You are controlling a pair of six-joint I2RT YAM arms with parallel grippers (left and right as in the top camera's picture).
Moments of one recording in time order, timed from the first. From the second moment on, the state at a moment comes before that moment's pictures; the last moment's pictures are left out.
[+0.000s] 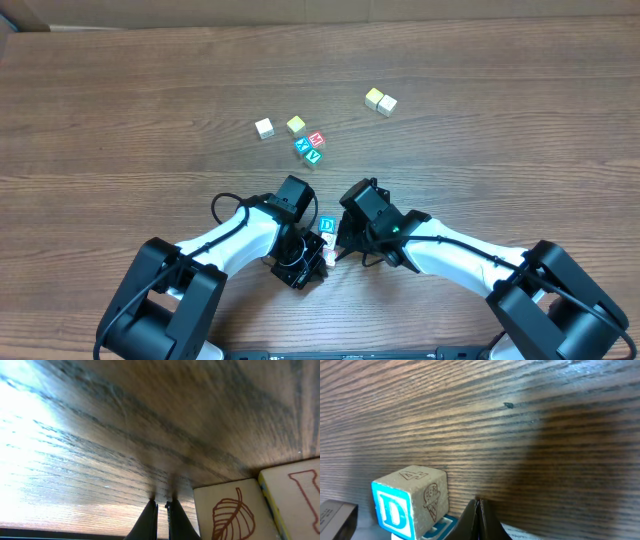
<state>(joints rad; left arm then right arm) -0.51 1.69 0.77 -0.66 0.53 -1.41 0.76 1.69 0.78 -0.23 -0.08 0.99</state>
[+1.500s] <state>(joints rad) -0.51 1.69 0.77 -0.66 0.53 -1.41 0.81 1.69 0.76 -0.13 -0.04 0.99</state>
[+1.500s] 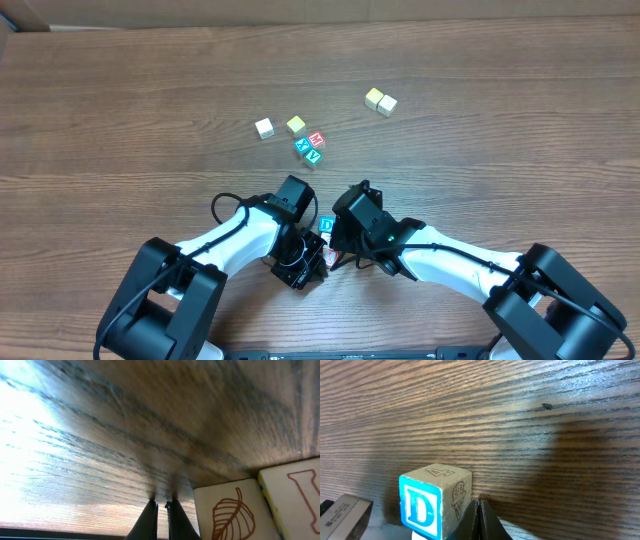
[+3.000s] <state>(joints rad) -0.51 1.69 0.77 -0.66 0.53 -1.41 0.81 1.69 0.76 -0.12 -0.06 1.04</state>
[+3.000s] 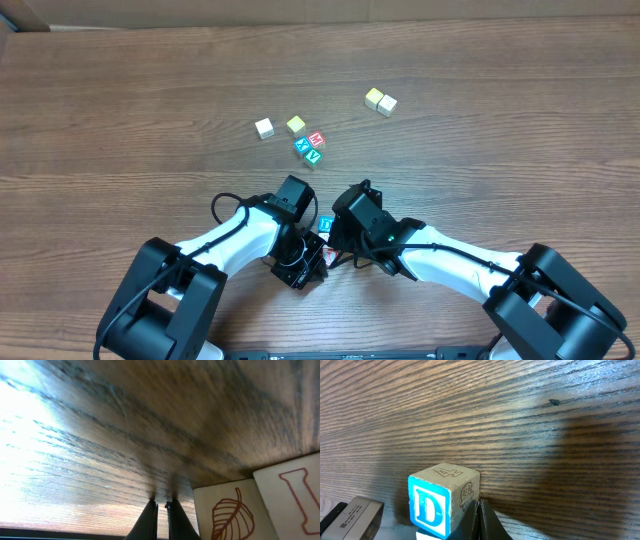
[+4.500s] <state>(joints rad) -0.52 1.68 0.76 -0.74 0.53 -1.23 0.76 1.67 0.76 -0.22 -0.01 1.06</state>
